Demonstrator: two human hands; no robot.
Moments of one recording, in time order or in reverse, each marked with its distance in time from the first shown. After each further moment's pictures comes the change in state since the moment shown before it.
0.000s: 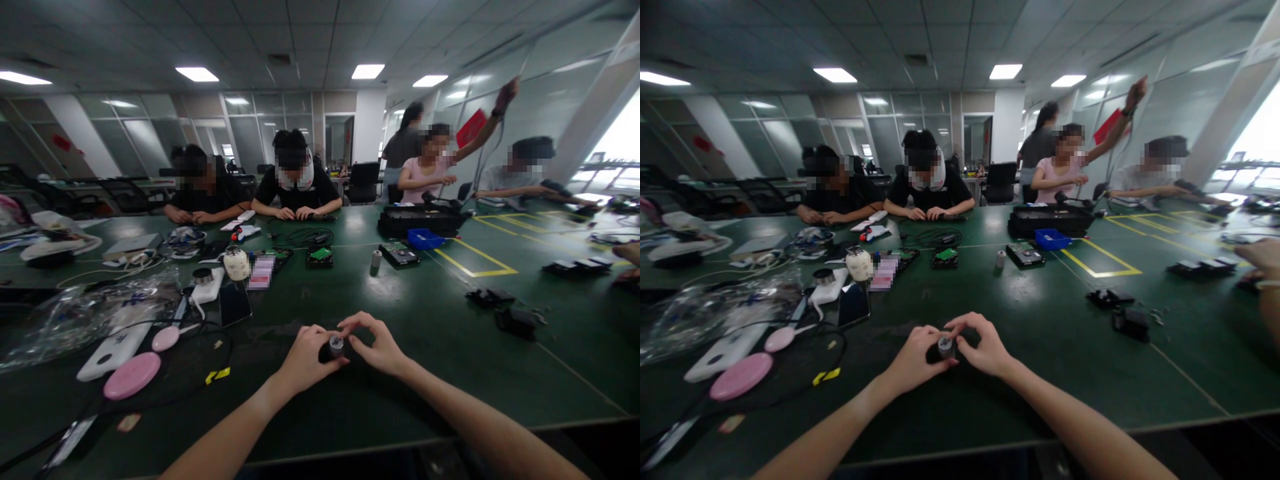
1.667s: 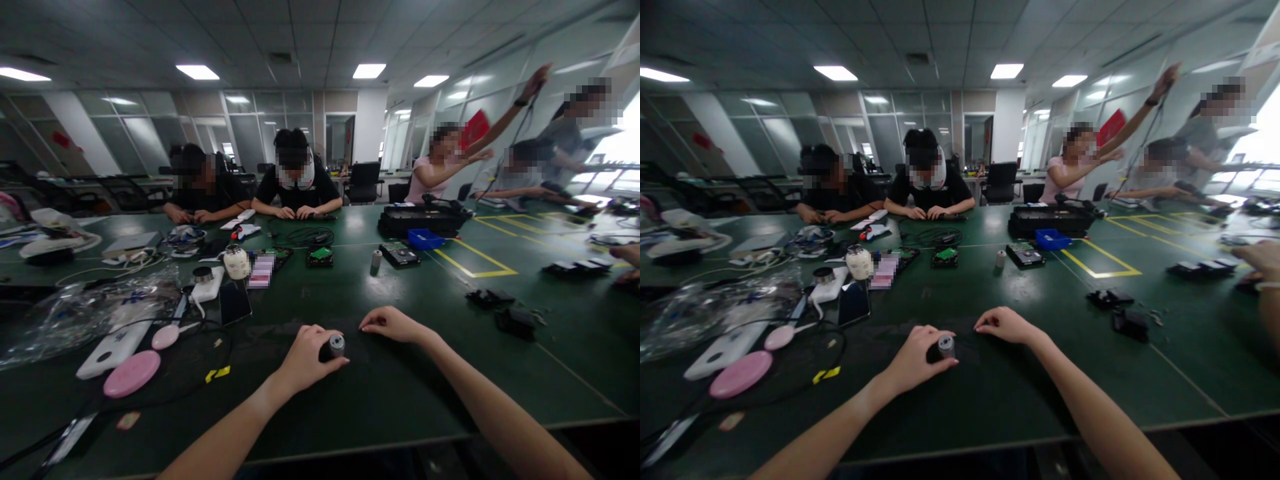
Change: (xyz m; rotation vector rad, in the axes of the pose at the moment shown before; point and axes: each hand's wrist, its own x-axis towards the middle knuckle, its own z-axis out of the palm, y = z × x) left_hand 0.000 0.004 -0.005 0.016 -0.037 -0.019; right_hand 0.010 0.066 -0.059 -0.182 -0.345 0.236
